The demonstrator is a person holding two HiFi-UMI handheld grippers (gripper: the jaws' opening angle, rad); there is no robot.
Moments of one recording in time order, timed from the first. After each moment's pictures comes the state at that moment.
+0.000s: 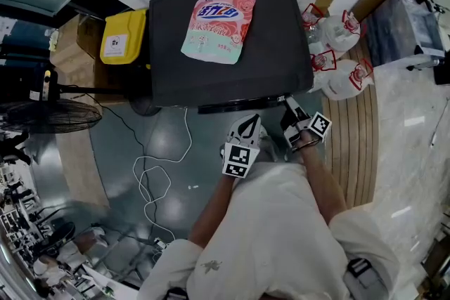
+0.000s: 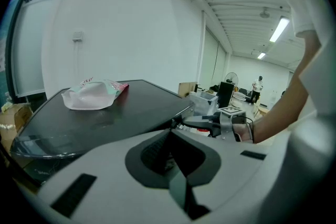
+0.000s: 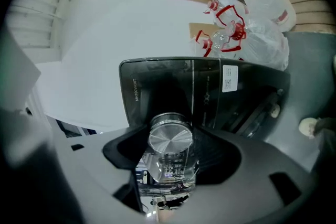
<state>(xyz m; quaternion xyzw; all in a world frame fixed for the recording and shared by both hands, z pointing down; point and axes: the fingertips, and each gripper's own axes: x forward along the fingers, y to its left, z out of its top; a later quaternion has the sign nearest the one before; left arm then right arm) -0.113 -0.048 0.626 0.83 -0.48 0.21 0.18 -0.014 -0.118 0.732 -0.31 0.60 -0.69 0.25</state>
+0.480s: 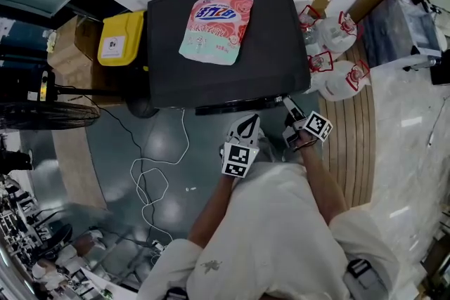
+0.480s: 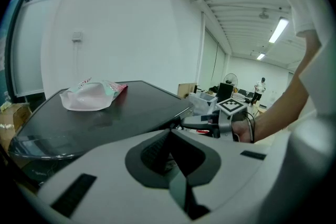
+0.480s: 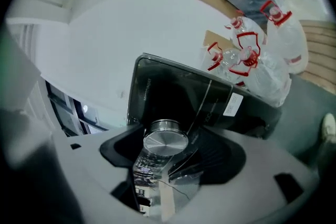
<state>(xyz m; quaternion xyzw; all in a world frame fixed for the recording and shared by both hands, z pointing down) -0.109 -0.051 0.624 0.83 -0.48 0.21 0.18 -0.004 -0.121 0.731 -0.38 0.68 -0.62 0.14</state>
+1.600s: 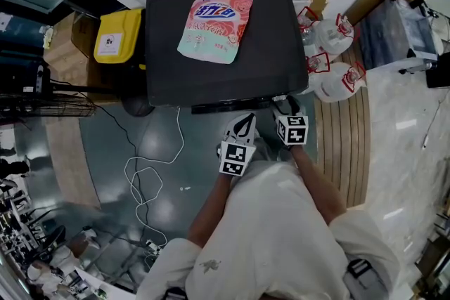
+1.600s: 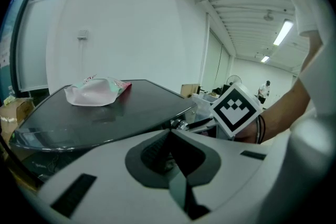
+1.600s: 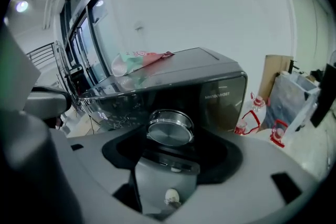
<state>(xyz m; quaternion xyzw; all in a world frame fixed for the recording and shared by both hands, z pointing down) -0.114 -0.049 0.631 0.82 -0.50 0.20 0.19 -0.015 -0.112 0.732 -0.47 0.79 -0.29 -0.25</state>
